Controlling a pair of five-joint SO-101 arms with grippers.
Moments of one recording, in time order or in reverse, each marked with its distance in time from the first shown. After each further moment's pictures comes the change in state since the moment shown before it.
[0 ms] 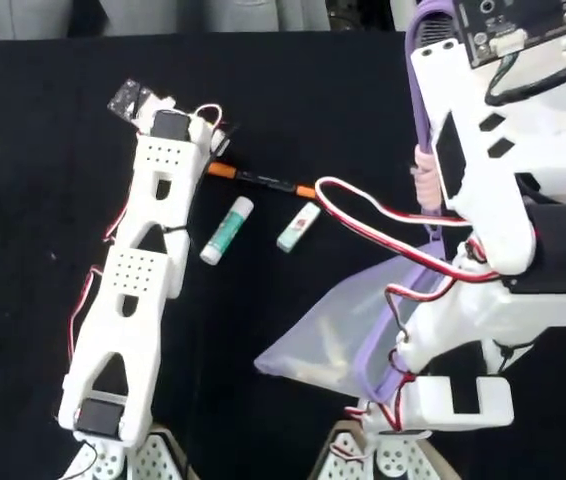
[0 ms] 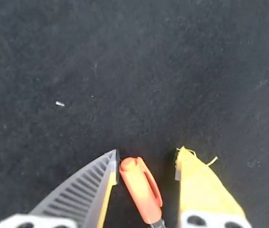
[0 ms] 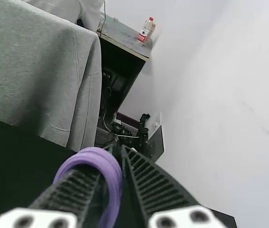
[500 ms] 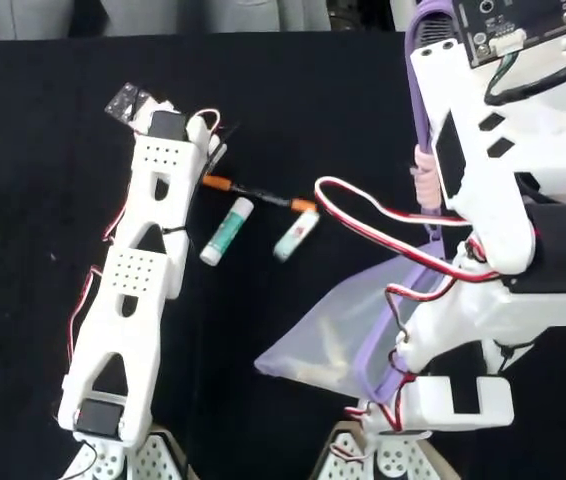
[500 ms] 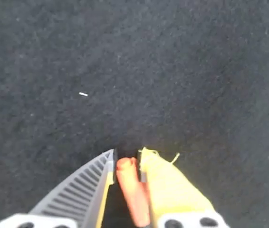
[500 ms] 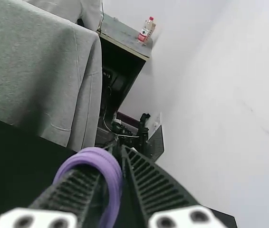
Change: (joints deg) left arm -0.2 0.4 -2.4 7.3 -1.0; right arm 0.0 0.0 0.0 0.0 0.0
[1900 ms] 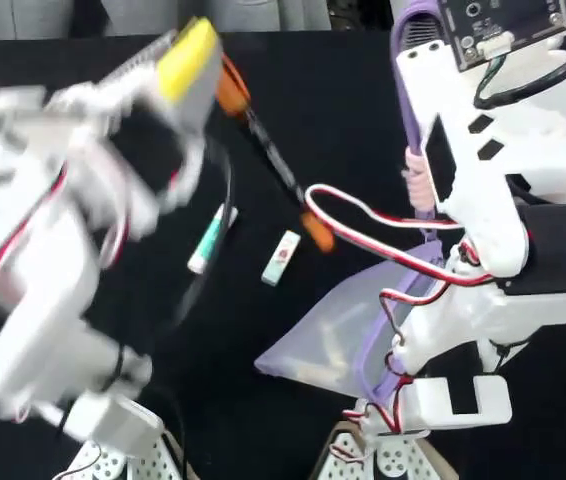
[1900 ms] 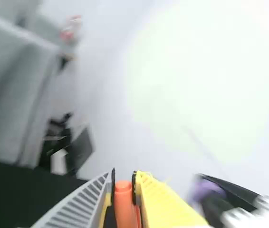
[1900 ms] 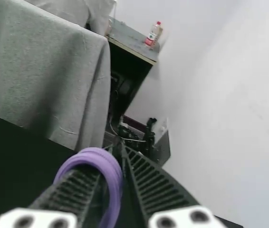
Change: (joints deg) left arm 17.2 -78.5 0.1 6.2 -27.0; right arm -2.6 0.0 0.0 0.0 -0.1
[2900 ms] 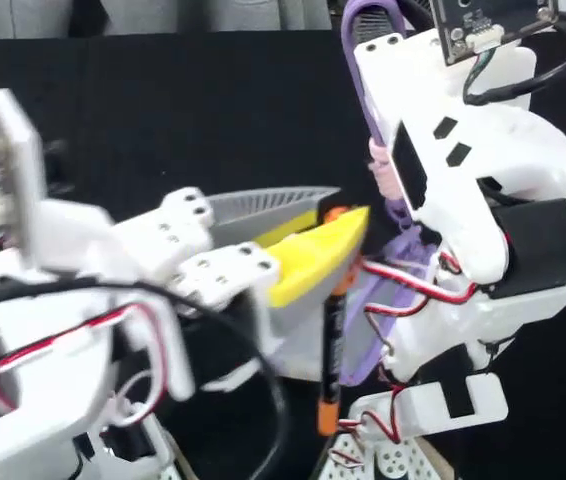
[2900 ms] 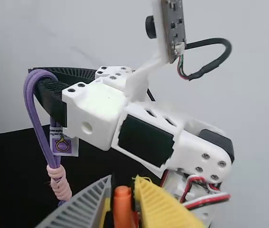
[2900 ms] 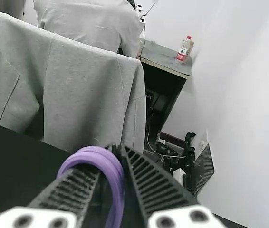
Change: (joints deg) left arm 33.1 -23.0 35.2 -6.4 -10.3; right arm -7.9 0.0 1.0 -2.3 -9.8
